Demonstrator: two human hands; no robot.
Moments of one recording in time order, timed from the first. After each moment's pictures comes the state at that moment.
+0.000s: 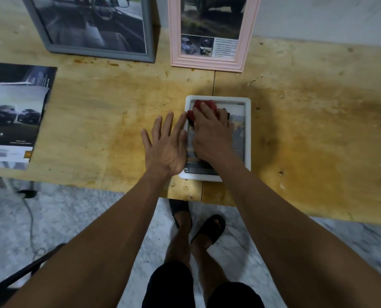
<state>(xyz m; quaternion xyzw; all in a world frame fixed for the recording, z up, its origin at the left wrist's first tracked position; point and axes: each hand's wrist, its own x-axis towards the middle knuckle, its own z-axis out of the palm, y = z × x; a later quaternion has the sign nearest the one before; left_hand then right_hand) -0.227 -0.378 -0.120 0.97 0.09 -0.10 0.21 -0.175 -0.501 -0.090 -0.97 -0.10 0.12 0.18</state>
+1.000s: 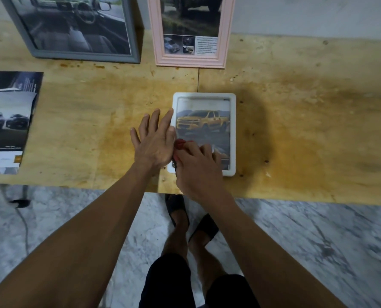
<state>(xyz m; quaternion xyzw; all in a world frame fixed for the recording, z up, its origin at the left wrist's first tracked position) -0.223 -0.373 -0.118 0.96 0.08 -0.12 0.23 -0.274 -0.515 -0.075 -0.97 -0.14 0.09 0.19</state>
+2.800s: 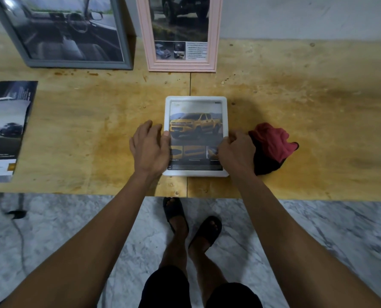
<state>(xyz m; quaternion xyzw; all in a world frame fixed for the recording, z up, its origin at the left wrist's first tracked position) -0.230 -0.382 -0.118 0.95 0.12 -0.01 0.29 -0.220 -0.584 -0.086 -0.88 0.25 0.09 0.39</state>
